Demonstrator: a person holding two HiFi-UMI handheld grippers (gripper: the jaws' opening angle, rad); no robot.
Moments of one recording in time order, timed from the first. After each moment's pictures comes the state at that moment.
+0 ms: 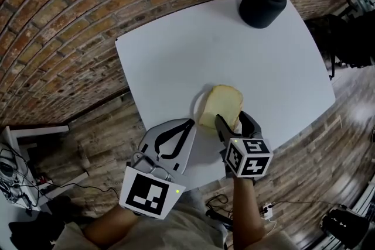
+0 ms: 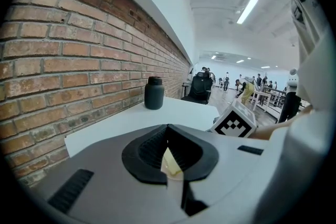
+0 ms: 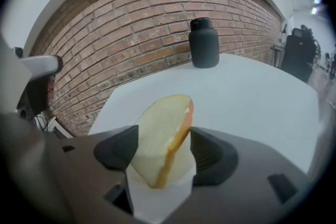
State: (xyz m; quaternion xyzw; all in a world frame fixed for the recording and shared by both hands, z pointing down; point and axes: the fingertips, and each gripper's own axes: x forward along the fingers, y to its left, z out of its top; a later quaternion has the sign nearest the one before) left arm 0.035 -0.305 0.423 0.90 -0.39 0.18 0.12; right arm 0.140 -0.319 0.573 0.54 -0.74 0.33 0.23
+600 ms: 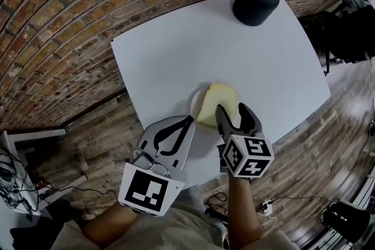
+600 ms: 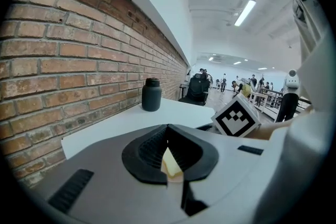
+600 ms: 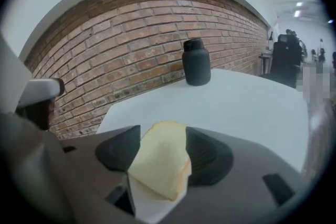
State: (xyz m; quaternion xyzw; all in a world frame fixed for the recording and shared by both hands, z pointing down) left arm 0.036 -0.306 0.417 0.90 -0.37 0.17 0.12; right arm 0.145 -0.335 0.530 0.60 -0.73 0.29 0.16
